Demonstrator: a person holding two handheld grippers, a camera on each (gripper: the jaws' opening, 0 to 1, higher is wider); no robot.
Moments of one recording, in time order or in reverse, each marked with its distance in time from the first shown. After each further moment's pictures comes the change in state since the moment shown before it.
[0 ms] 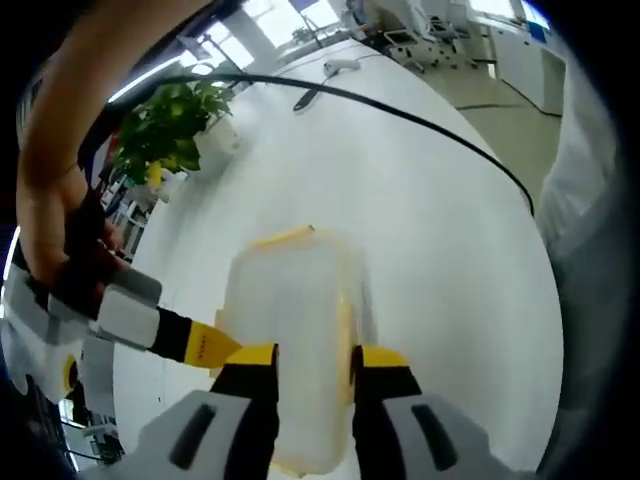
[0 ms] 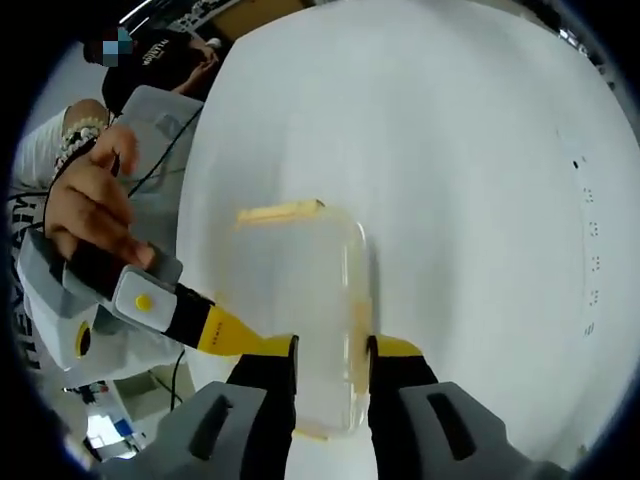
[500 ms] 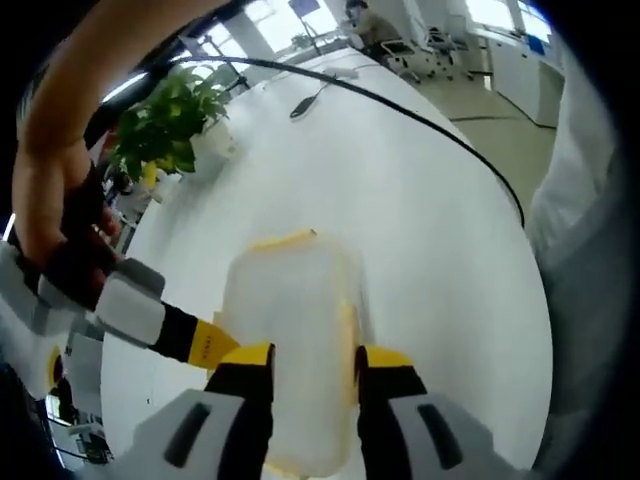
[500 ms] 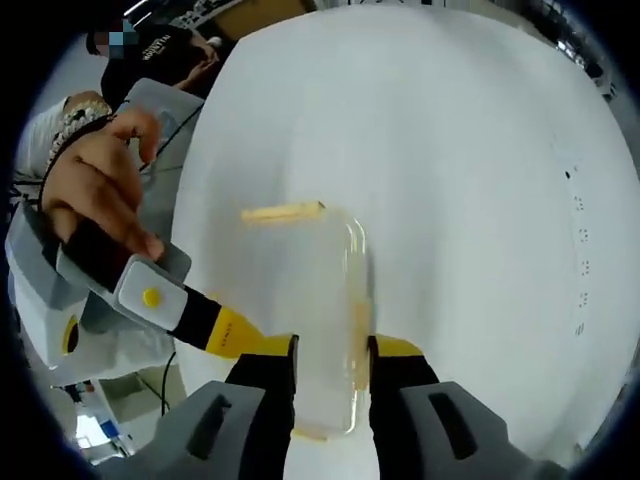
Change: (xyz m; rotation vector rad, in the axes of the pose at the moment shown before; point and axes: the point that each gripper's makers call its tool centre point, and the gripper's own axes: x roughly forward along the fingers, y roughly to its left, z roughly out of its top) left arm 0.000 -0.003 0.002 -0.054 -0.037 -0.045; right arm -0.003 0.003 -0.002 -0.031 -0.036 -0.086
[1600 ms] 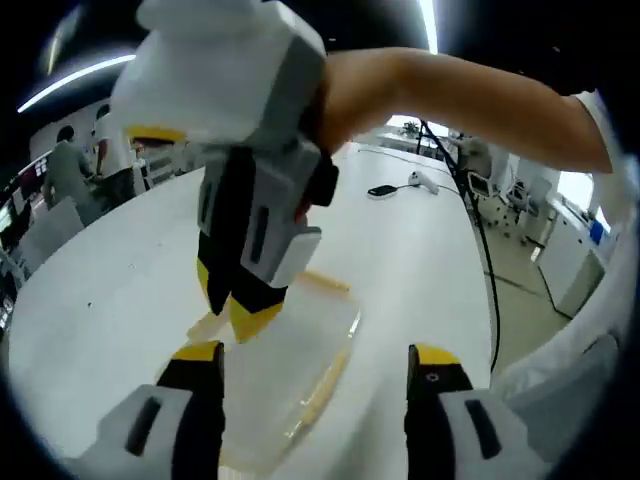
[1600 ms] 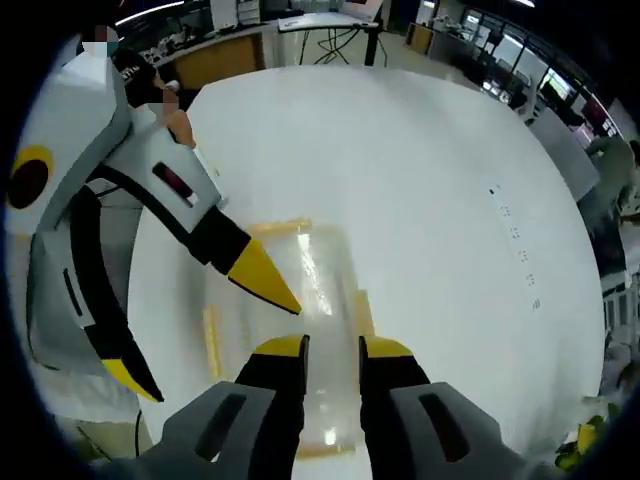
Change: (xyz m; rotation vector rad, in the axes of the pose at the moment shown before) left arm -0.024 0.007 0.010 -0.665 -0.269 0.009; right arm -0.006 0.003 -0.006 0.086 -0.321 -0.315
